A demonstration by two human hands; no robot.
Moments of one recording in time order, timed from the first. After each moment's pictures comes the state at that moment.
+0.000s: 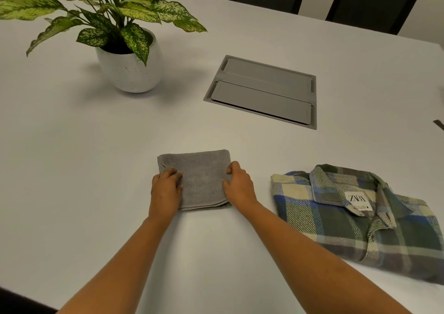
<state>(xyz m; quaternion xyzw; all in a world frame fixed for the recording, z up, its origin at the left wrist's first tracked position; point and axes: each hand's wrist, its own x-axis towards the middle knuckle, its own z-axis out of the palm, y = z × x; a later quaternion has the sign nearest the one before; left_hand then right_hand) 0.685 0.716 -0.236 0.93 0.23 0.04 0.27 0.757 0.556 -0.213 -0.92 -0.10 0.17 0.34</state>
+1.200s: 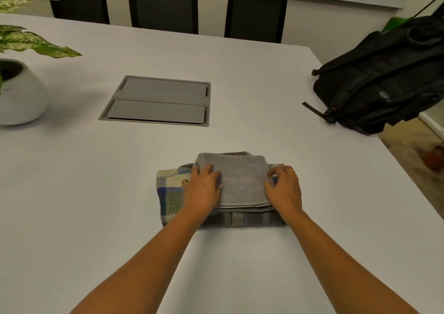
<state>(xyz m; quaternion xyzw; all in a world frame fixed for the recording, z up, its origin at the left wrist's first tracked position) 0.734 0.394 -0.156 0.98 -0.01 -0.05 0.20 0.739 0.204 -0.156 -0.95 0.10 -0.05 0.31</state>
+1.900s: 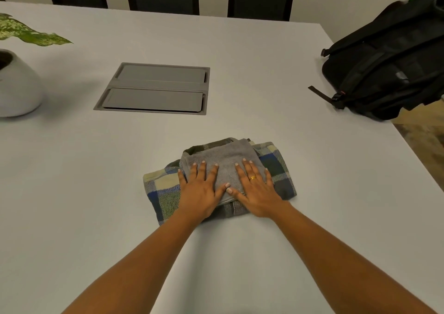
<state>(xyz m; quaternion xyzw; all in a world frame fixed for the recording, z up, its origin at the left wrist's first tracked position) 0.730 0.376 -0.195 0.99 -0.03 -0.10 0.09 0.752 0.205 -0.208 -0.97 -0.19 0.15 0.10</state>
